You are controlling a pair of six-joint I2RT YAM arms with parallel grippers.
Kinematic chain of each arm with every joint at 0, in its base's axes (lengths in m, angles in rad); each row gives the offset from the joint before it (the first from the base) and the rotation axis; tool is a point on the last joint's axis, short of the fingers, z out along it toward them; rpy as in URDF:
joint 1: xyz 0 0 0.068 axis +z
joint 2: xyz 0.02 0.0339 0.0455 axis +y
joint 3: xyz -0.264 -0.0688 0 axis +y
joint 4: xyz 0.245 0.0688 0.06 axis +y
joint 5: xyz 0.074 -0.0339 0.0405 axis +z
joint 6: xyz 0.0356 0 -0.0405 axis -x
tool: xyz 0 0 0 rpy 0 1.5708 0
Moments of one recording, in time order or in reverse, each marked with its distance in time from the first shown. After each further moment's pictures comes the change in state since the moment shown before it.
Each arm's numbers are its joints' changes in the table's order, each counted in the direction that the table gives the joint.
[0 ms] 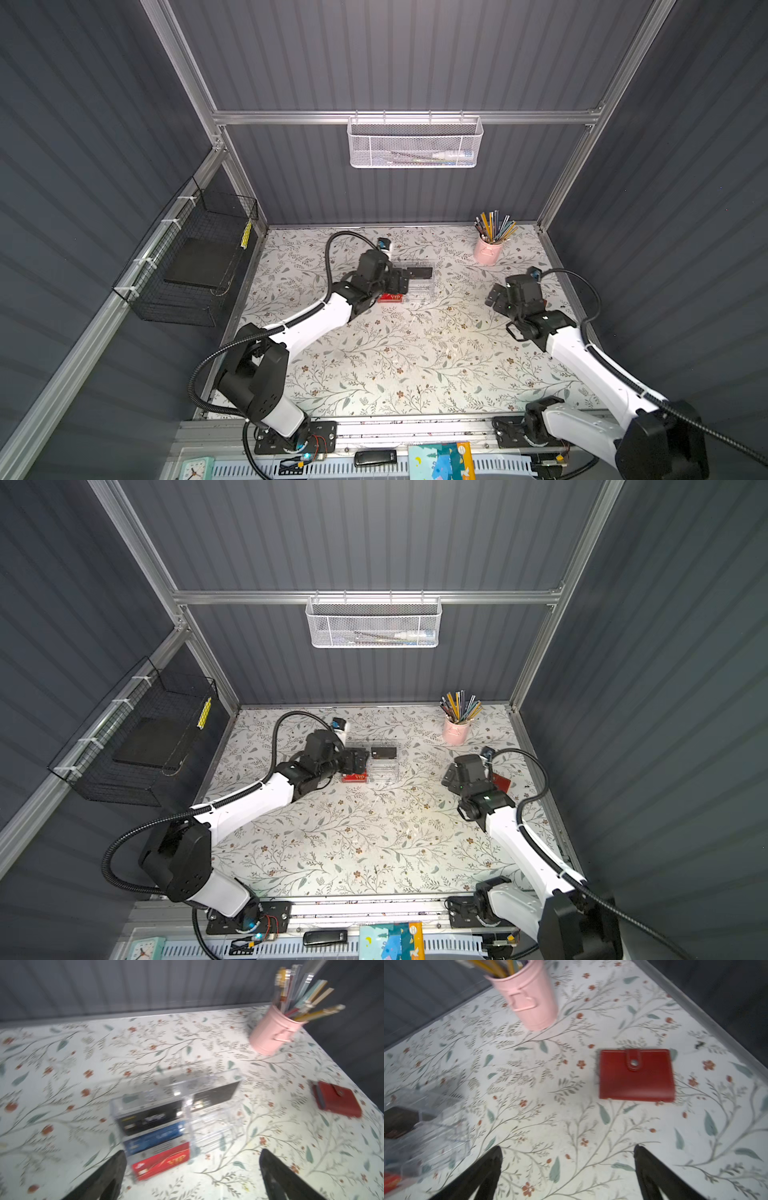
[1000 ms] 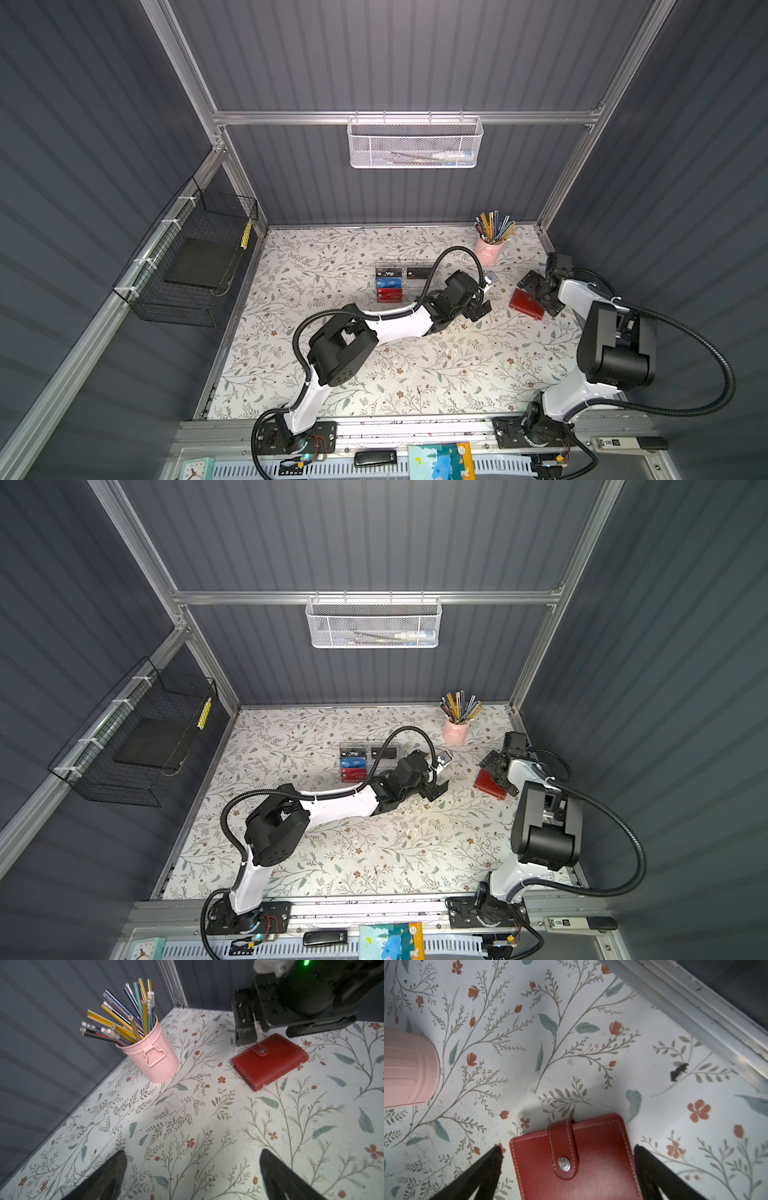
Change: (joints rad) left arm -0.365 0.536 -0.433 -0.232 0.132 -0.498; right arm -0.472 0.616 -0.328 -0.043 0.300 0.076
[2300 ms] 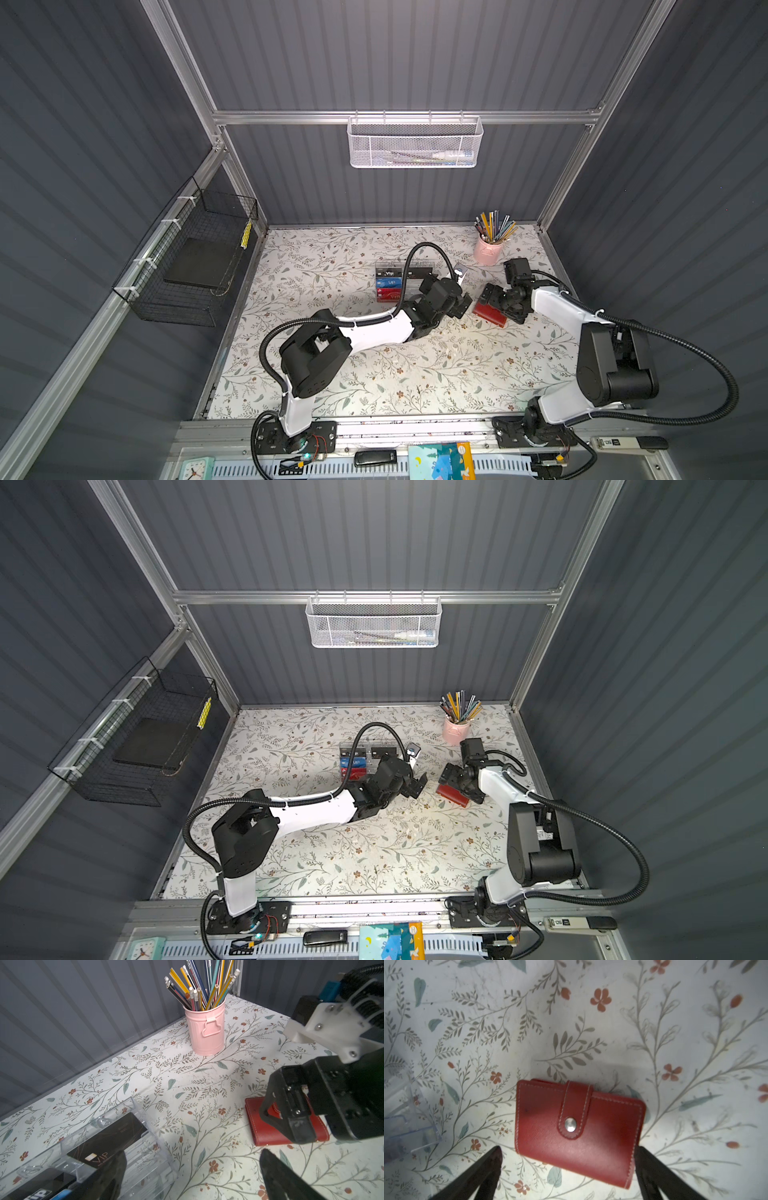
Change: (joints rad) left arm 0.012 -0.219 0.246 0.039 0.201 0.308; right arm 0.355 -0.153 0.106 0.161 0.104 -0.004
